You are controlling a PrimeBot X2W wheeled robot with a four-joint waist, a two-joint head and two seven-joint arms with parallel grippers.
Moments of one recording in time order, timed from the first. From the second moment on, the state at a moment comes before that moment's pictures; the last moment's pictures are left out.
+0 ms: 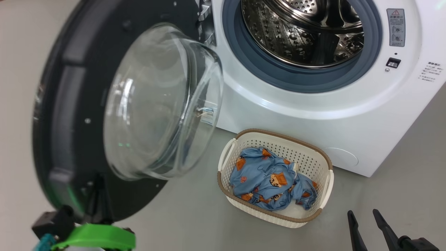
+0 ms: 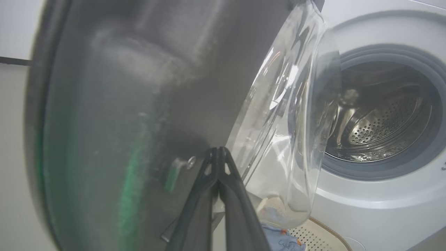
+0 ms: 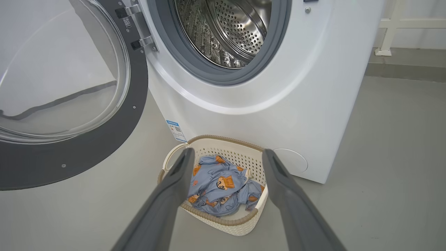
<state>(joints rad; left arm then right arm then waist) -0.04 0.05 -0.11 0.07 -0.48 0.16 -0.21 0.16 -0.04 -0.10 0.12 0.18 0.12 -0.25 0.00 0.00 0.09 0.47</state>
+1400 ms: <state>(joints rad) -0.40 0.07 0.41 0.60 -0.25 0.07 -0.26 0.16 -0.04 -0.08 0.14 0.17 0.12 -0.25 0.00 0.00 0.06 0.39</state>
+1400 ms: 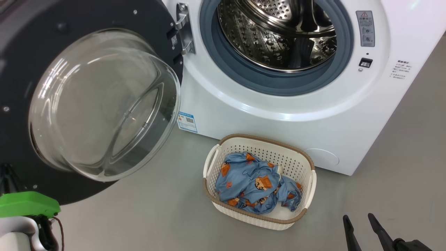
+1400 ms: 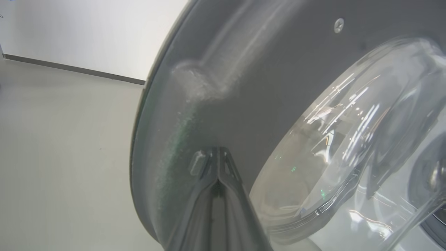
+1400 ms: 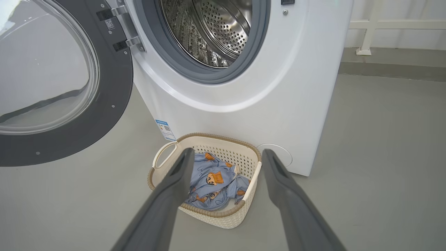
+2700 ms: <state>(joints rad) 0.05 0.03 0.09 -0.02 -0.34 -0.07 -0.26 0.16 -0.04 -0.03 0.07 0.19 0.12 -0.25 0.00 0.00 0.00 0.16</state>
